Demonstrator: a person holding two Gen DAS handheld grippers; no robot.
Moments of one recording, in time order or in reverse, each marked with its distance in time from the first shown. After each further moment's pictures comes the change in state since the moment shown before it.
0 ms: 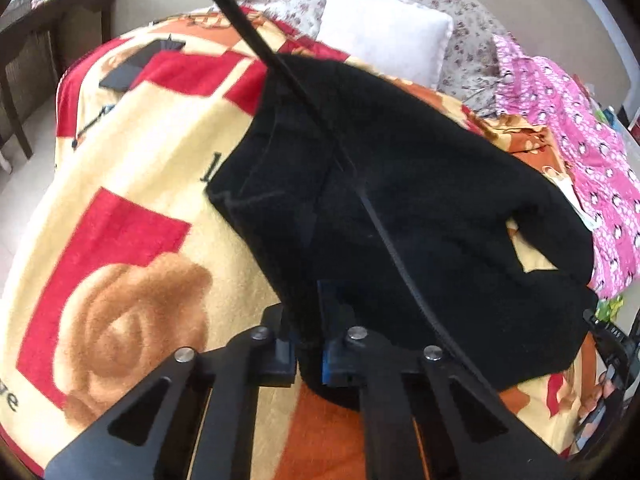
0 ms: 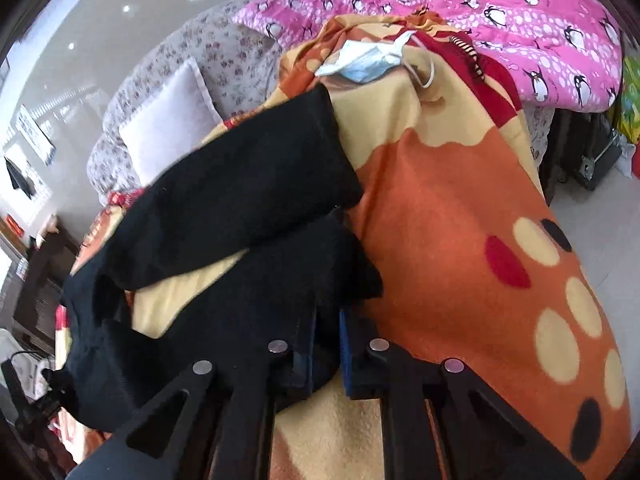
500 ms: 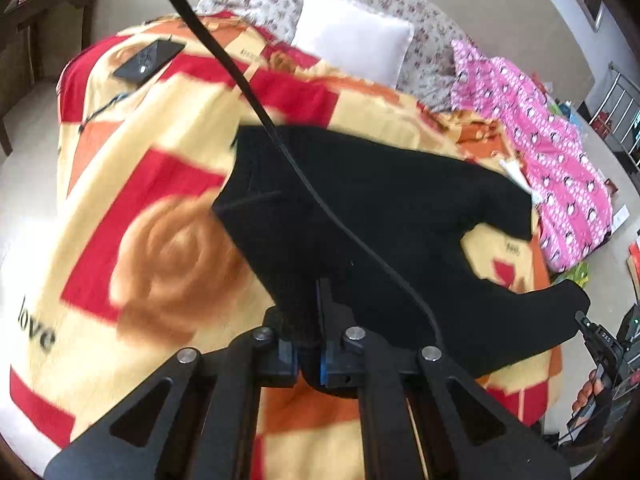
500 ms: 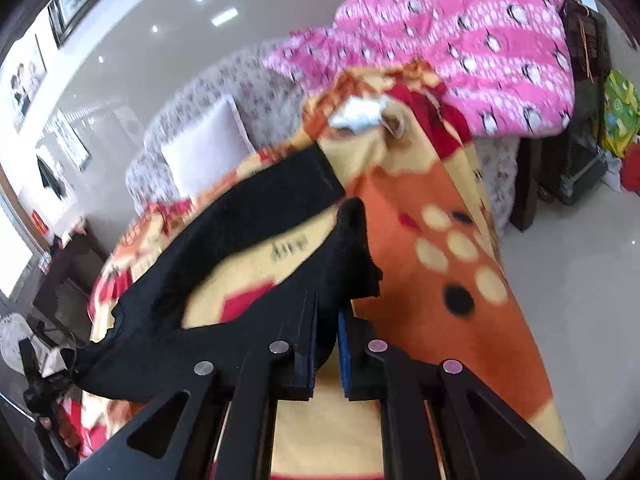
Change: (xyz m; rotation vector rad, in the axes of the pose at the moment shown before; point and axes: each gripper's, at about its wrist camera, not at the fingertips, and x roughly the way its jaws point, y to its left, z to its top) left arm -0.071 0.042 -0.046 0.017 0.034 -0.145; right arm -0.144 -0.019 -0.056 -0.049 -0.074 0.029
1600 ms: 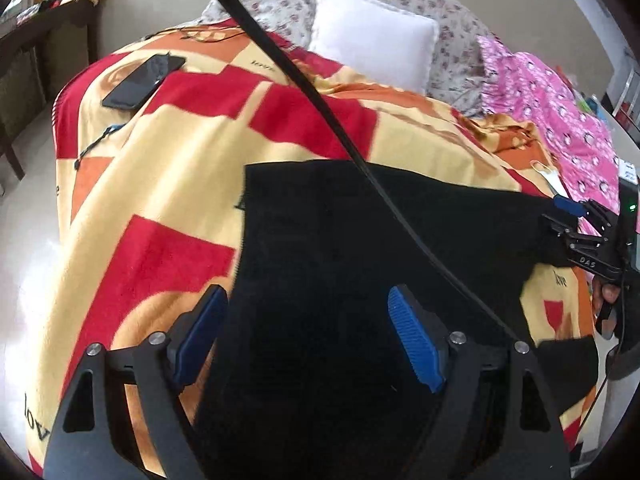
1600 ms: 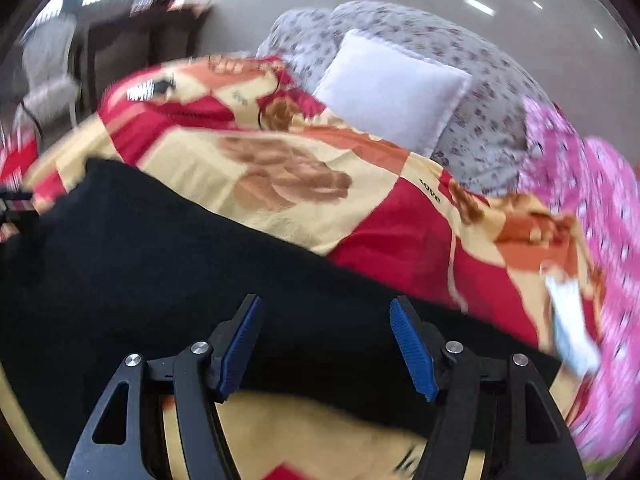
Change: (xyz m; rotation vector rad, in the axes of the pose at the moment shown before) left arm 0.062 0.007 0.066 0.026 -0.034 0.114; right arm 0.225 0.269 0.049 -1.020 0.123 0.006
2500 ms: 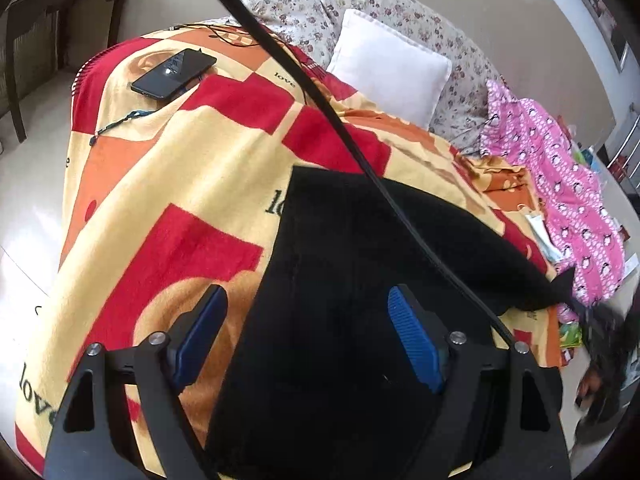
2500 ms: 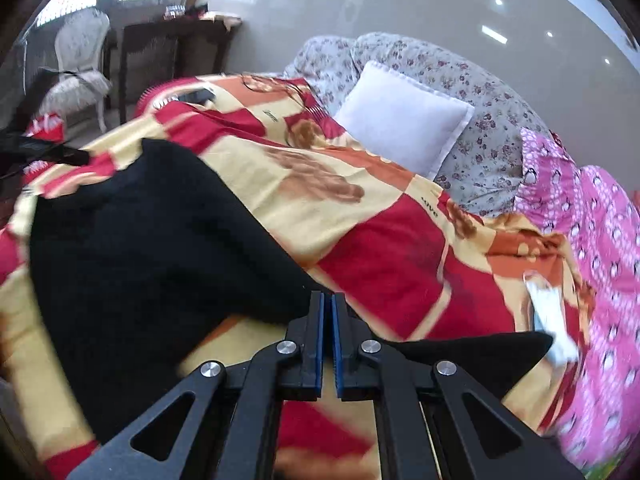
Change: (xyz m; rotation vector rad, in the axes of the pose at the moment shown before) left arm -0.037 0.028 -0.006 -0.136 -0.054 -0.084; right arm -0.102 0.024 -0.061 -0.020 -0.117 0.048
